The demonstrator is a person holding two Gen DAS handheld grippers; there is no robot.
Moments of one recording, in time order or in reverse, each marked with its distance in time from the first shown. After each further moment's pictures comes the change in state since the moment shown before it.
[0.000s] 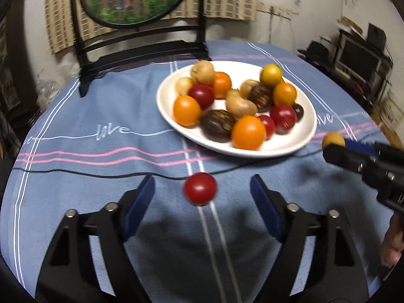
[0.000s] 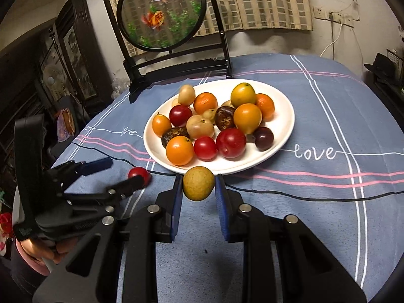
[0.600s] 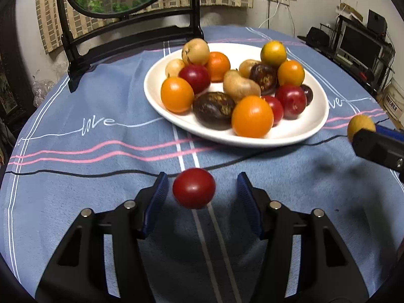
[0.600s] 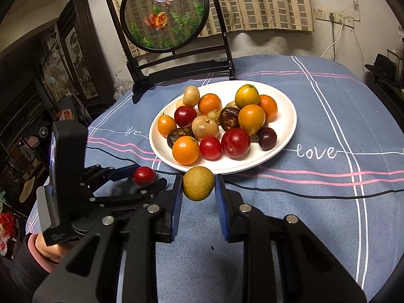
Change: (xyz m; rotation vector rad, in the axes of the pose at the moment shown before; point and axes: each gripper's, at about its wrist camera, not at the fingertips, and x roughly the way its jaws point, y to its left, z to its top) left arm 0.031 -0.005 -0.003 0.024 0.060 0.012; right arm -0.005 0.006 -0.001 -0.002 -0.001 0.012
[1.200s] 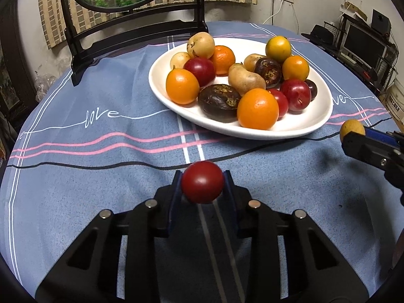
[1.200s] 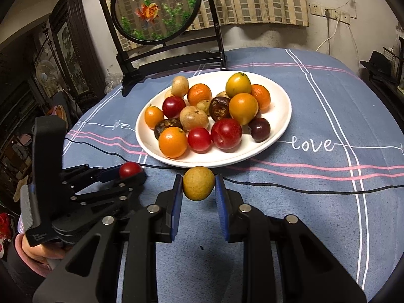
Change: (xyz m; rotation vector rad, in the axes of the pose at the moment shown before) left arm -0.001 0.002 -0.004 -0.016 0.020 0.015; right arm 0.011 -0.005 -0.004 0.007 0.033 -0.057
